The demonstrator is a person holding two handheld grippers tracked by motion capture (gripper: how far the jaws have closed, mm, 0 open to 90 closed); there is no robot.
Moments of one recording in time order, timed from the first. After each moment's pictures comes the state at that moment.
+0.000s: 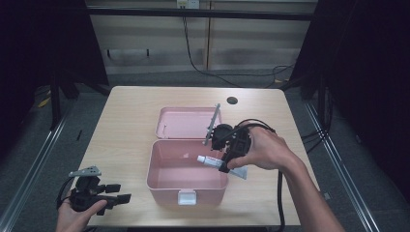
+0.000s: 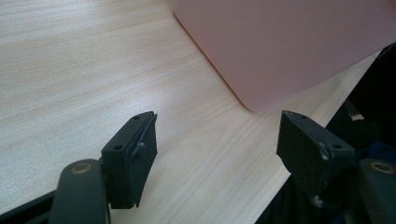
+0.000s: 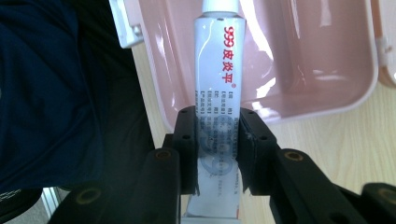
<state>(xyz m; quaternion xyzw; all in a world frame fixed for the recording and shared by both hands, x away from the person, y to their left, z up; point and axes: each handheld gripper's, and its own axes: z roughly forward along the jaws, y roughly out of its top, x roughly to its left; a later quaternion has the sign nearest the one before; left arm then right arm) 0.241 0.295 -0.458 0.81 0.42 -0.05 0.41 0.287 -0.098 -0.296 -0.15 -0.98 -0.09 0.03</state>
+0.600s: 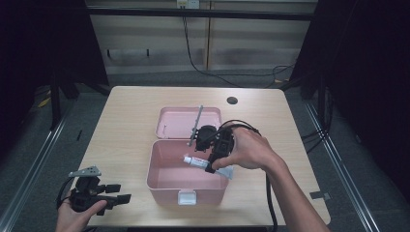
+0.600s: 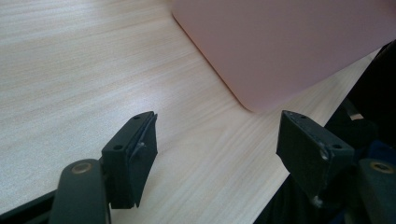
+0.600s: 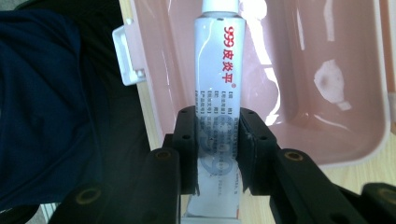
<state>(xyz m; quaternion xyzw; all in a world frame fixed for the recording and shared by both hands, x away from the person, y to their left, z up) 0.240 0.295 -0.458 0.81 0.42 -0.05 0.41 0.293 -0.067 -0.306 -0.14 -0.99 -0.09 0.04</state>
